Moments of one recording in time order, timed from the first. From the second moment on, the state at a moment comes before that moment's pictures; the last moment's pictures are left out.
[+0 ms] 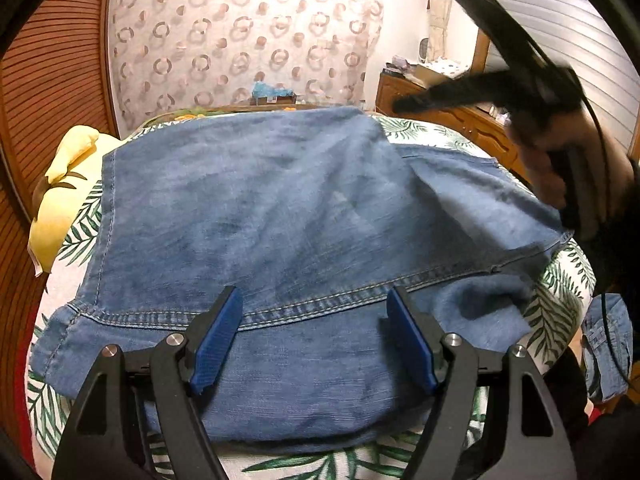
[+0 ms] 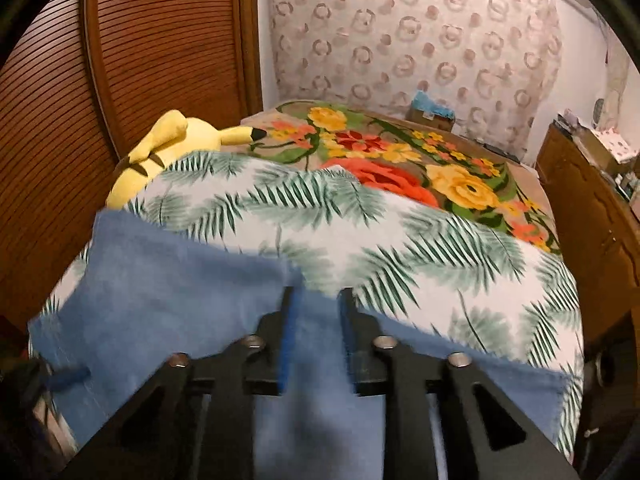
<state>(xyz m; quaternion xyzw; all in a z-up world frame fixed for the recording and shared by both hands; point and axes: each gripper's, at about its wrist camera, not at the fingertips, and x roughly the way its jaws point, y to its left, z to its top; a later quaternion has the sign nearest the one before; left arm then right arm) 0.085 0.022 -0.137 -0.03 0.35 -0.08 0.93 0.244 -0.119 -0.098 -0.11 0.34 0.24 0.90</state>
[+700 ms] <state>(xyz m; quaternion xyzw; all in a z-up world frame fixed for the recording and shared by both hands) 0.095 -0.012 -0.119 0.01 0.35 -0.11 0.93 0.102 -0.292 -0.158 -0.03 0.34 0.11 0.93</state>
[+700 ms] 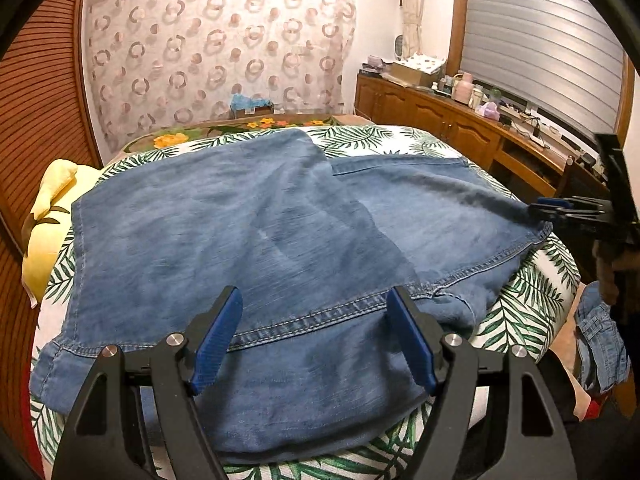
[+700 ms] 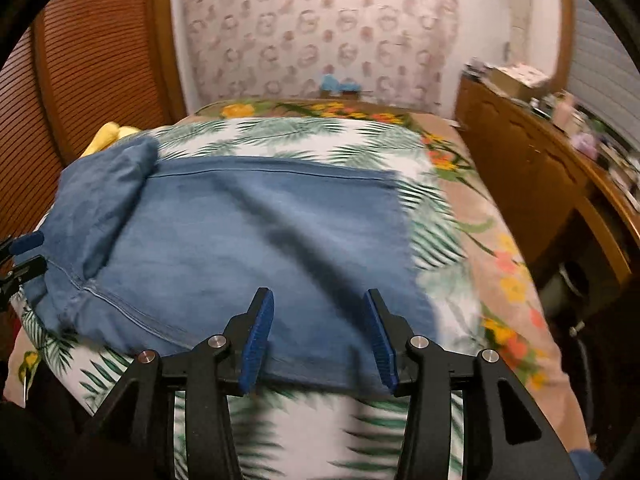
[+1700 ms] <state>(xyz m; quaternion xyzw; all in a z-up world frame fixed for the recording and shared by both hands) 0.099 -0.028 -0.146 0.02 0.38 -0.11 0.92 0.102 -0.328 -0.183 -0.01 0.37 0.10 0.92</state>
